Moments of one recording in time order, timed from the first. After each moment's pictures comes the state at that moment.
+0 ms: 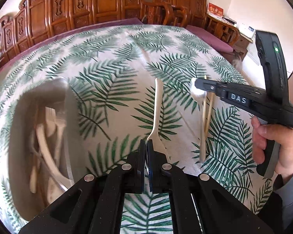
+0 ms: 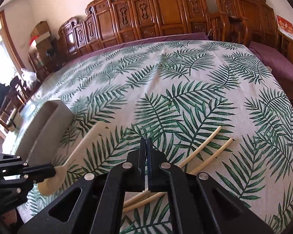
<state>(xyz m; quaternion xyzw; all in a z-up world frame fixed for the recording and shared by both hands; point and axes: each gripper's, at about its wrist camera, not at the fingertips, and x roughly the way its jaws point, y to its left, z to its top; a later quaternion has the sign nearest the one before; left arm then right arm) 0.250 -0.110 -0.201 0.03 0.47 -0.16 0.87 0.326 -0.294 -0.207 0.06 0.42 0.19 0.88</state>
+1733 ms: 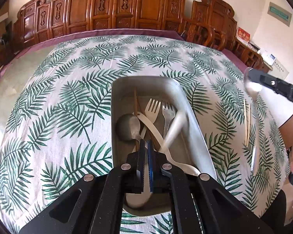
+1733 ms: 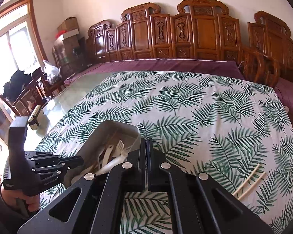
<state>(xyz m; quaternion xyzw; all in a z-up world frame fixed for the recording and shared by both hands) 0.238 0.050 -0.182 -0.03 0.45 -0.08 0.89 0.291 -0.154 -0.106 0.01 0.37 0.25 0.89</state>
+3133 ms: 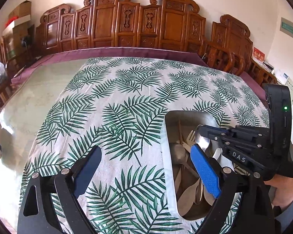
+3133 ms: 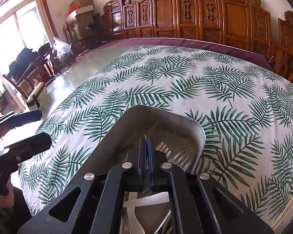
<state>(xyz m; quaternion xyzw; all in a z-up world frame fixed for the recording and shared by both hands) 0.242 0.117 -0.145 -0.04 0.40 -0.01 0.92 0.329 -0.036 -0.173 -0.03 0.42 0.31 0.85</state>
